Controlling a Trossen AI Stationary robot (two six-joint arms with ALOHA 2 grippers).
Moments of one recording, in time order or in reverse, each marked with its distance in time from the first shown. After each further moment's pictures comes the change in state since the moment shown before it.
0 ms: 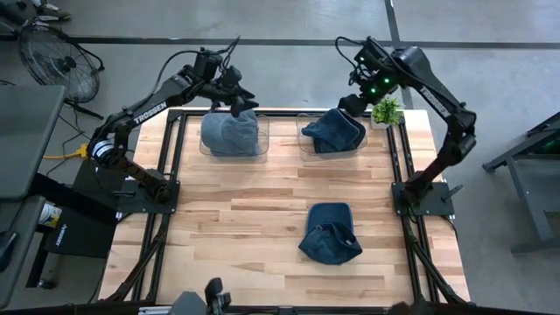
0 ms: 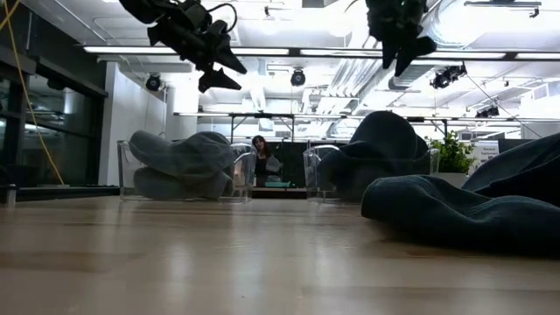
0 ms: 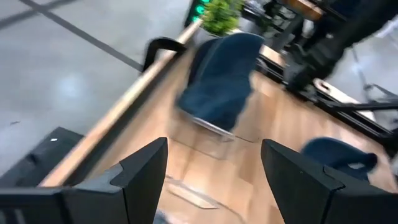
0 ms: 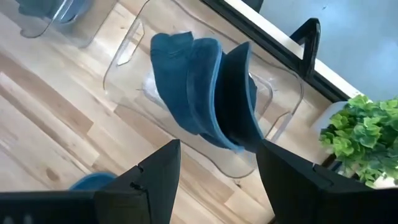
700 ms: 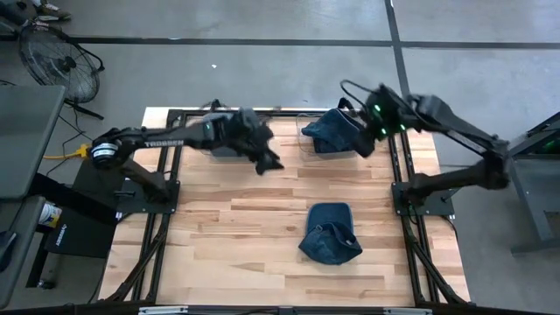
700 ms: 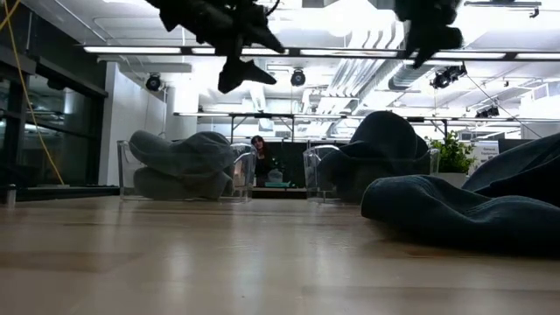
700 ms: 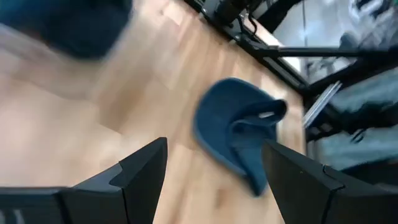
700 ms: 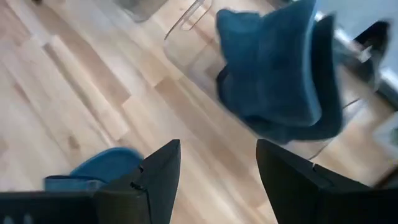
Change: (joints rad) left arm -0.553 0.000 -0.152 0.147 -0.201 -0.419; right arm 0.301 -0.409 -0.500 0.286 0.060 0.125
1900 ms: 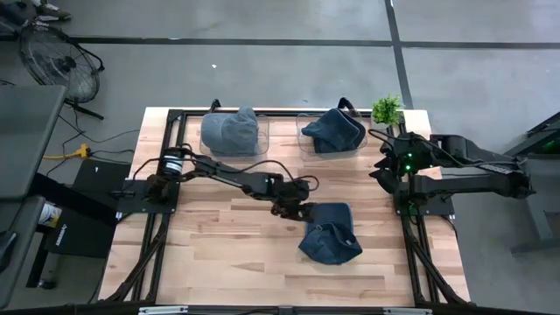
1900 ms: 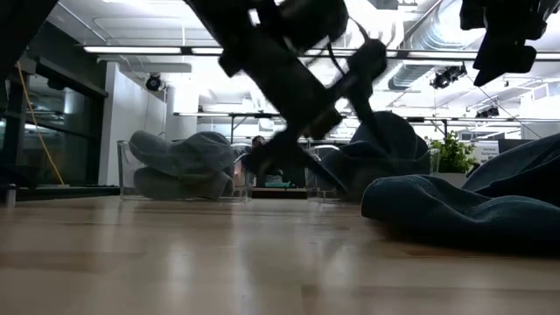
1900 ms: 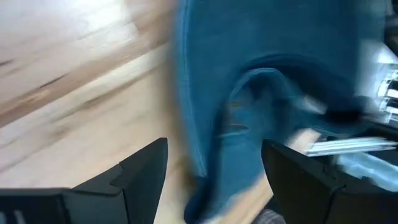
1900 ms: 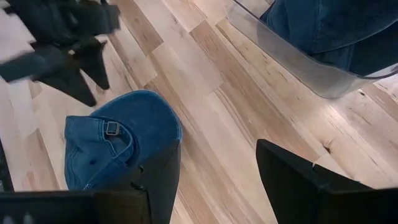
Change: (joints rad) left arm -0.384 0.601 0.249 0.170 -0.151 -0.959; right arm 0.307 -0.532 -0.535 0.139 0.034 0.232
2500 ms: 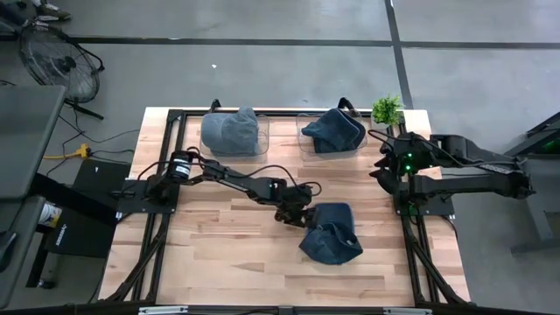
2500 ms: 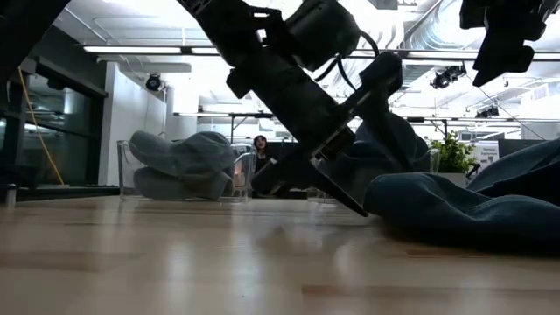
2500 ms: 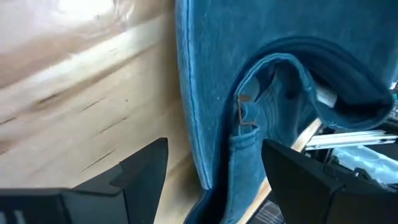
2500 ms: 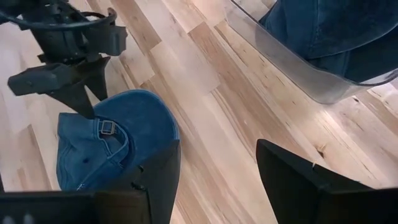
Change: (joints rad) left arm -0.007 0.089 0.018 0.080 0.066 -0.040; right arm 0.000 0.000 0.000 -0.002 0.012 -0.041
